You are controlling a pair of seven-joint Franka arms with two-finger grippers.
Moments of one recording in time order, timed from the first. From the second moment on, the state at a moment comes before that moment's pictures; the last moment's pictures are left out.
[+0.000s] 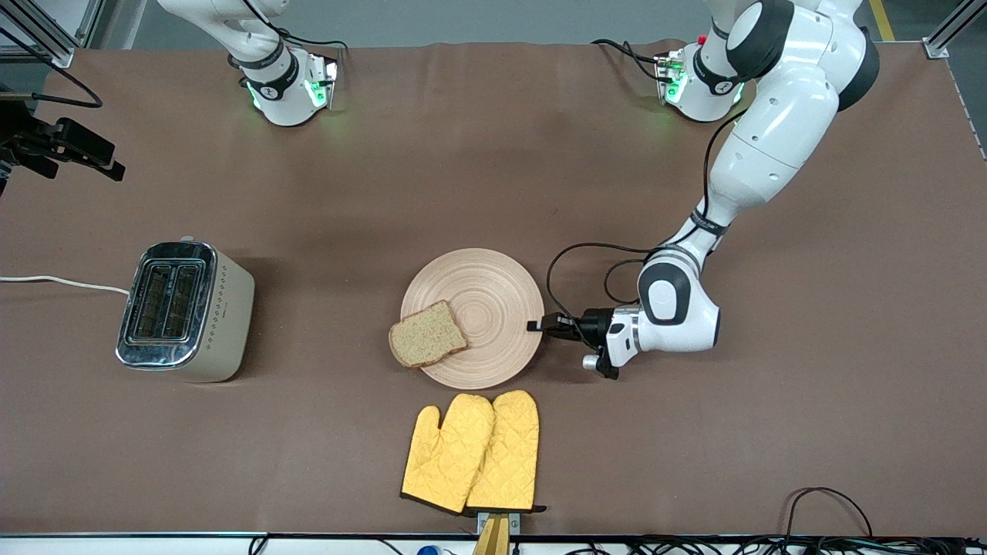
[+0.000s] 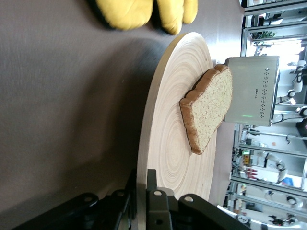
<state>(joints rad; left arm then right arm) -0.13 0.94 -0.34 -1.51 -1.14 2.24 0.69 -0.03 -0.05 0.01 -1.53 0.05 1.42 0.07</state>
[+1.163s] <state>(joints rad) 0.31 0.74 -0.33 -1.47 -0.90 1.81 0.69 -0.03 -0.05 0.01 -1.53 0.05 1.42 0.07</state>
